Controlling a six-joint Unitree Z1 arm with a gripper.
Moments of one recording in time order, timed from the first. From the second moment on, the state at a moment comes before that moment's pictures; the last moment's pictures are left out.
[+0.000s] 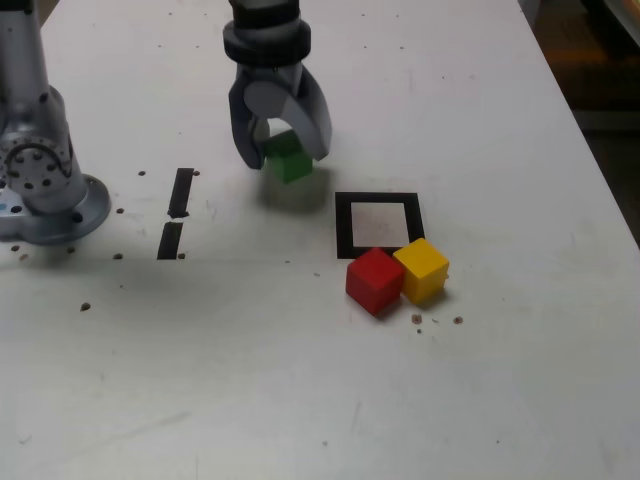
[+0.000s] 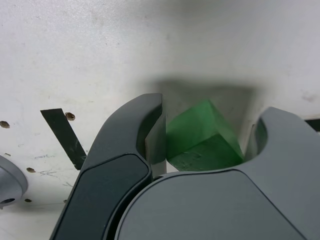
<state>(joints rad) 0.32 1.69 -0.98 0.87 -0.06 0.44</state>
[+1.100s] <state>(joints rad) -0.17 1.48 -0.99 0.96 0.05 0.56</state>
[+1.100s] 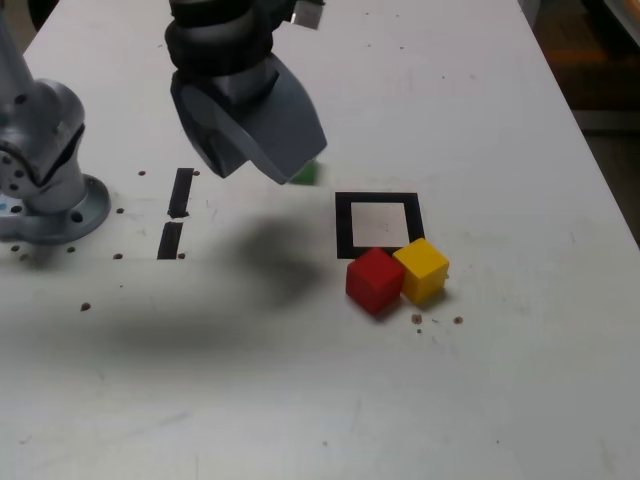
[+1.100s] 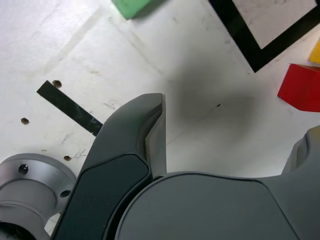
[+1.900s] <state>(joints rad) -0.31 1.78 -1.19 0.96 -0.02 0.56</state>
